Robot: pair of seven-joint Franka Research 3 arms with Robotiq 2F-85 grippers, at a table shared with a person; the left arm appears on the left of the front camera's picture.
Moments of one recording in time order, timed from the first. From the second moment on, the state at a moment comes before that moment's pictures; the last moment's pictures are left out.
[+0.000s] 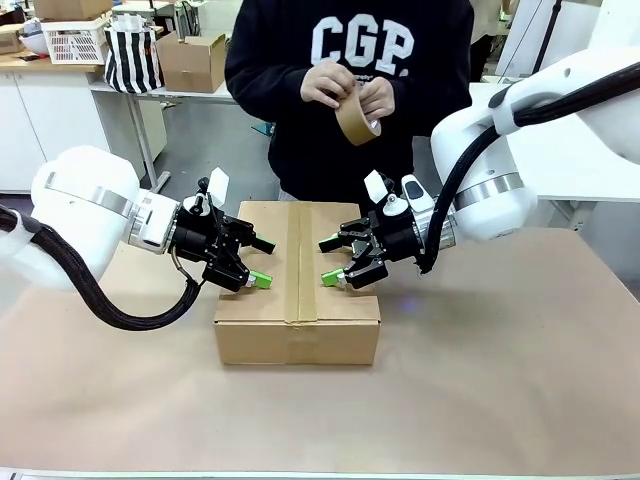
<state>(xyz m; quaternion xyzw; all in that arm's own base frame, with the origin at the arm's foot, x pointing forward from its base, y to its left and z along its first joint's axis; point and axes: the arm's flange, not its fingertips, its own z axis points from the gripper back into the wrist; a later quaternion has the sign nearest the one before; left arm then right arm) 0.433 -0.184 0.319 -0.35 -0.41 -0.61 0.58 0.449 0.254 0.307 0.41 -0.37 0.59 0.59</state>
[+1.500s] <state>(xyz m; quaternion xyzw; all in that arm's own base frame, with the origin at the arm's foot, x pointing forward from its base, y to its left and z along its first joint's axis) 0.433 -0.184 0.319 -0.35 -0.41 -0.61 0.58 0.449 0.254 0.307 0.41 -0.37 0.59 0.59</state>
